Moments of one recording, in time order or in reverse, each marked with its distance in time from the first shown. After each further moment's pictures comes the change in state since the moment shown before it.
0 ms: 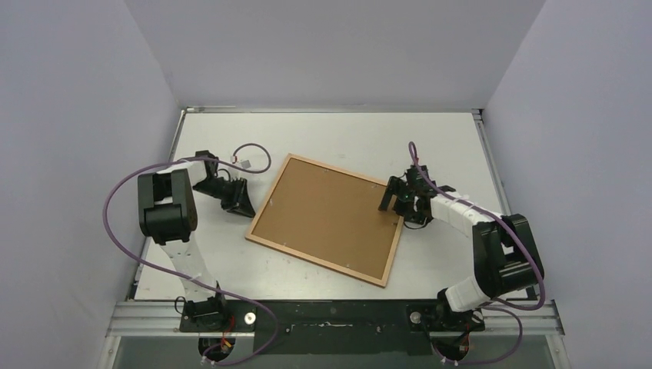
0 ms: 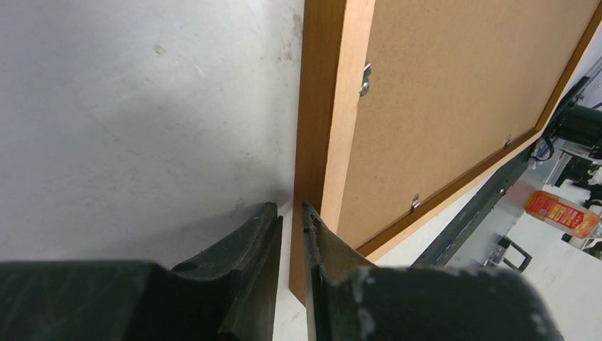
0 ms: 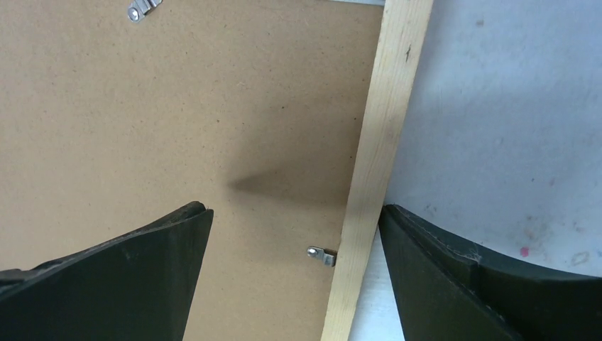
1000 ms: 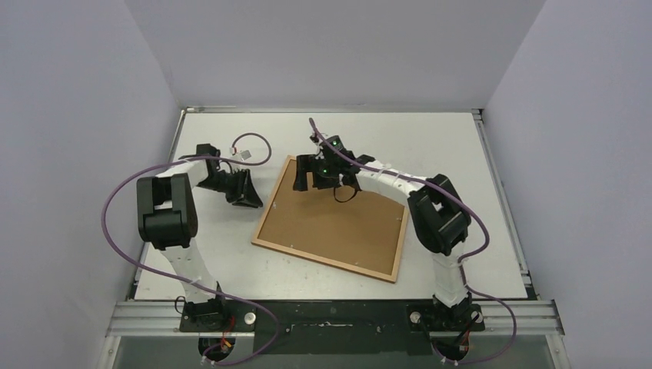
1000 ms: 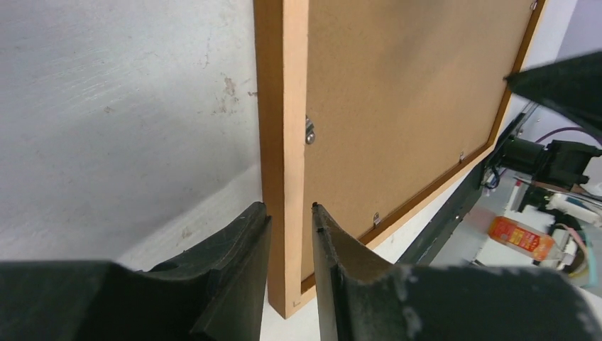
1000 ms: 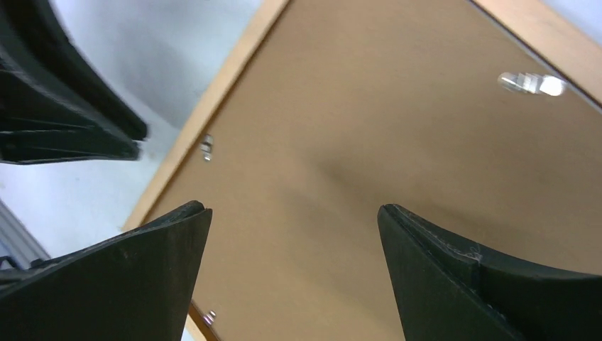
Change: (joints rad) left arm -0.029 -0.096 -0.016 0.072 0.067 -0.142; right arm 0.401 0.500 0.702 0.058 -0.135 -0.151
